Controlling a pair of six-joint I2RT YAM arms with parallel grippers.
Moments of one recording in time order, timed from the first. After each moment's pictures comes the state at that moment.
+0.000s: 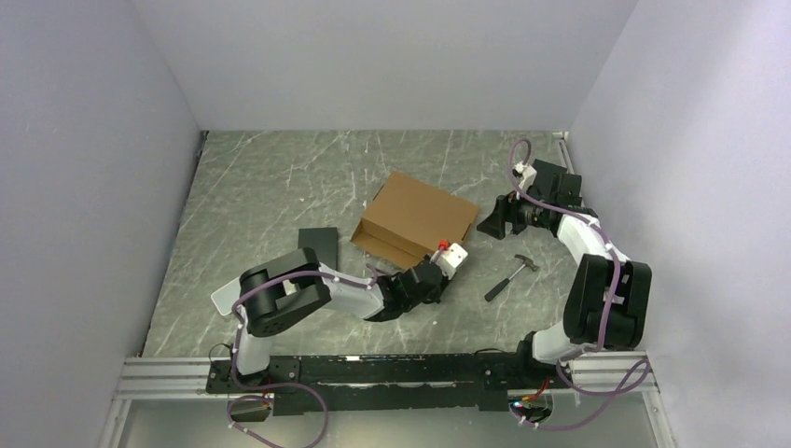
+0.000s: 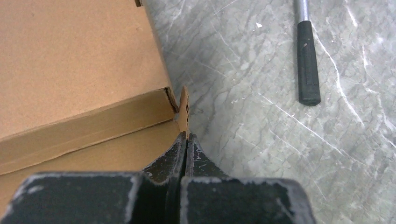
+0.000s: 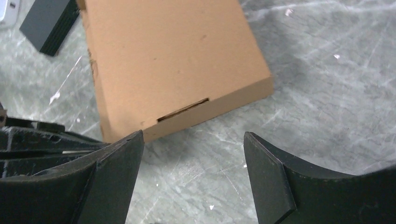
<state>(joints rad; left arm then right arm) -1.20 1.94 0.97 0.54 -0.34 -0.17 -0.19 1.46 0.90 -0.37 -0.94 -0.43</state>
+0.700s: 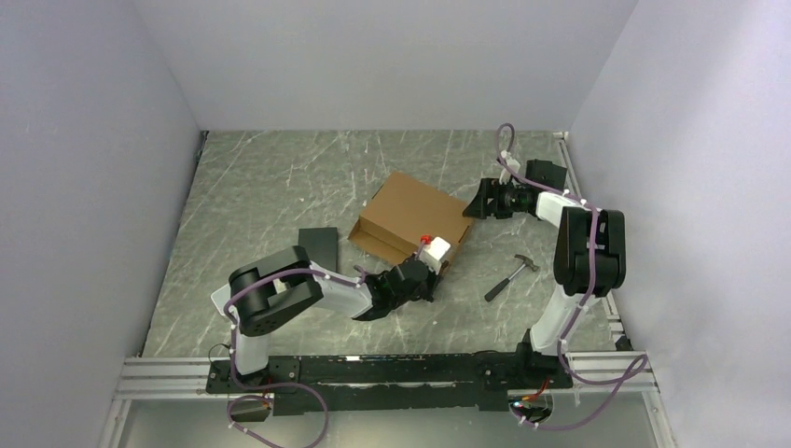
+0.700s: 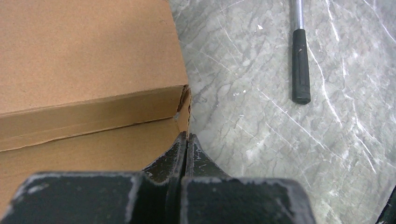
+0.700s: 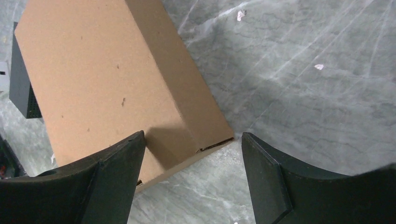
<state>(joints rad) -1.15 1.89 0.86 0.62 -0.25 -0.32 -0.09 1.82 1.08 -0.16 -0.77 -0.05</state>
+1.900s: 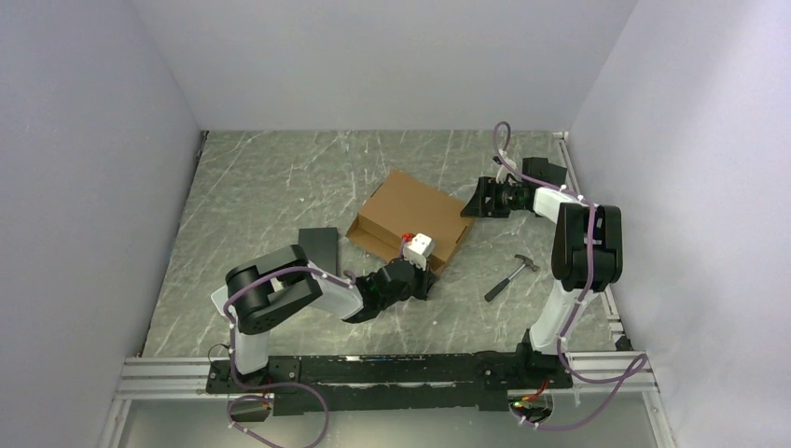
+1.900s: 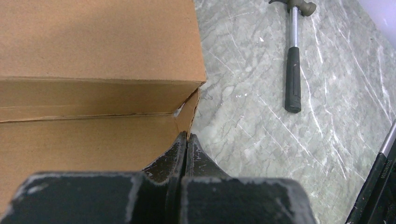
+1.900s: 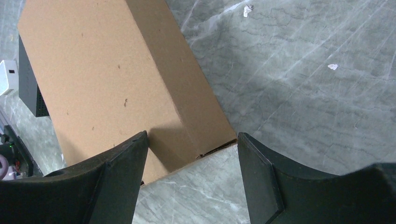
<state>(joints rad) -1.11 1.88 0.75 0.77 -0.21 -0.49 -0.07 1.87 1.13 -0.23 -0.76 -0.03</state>
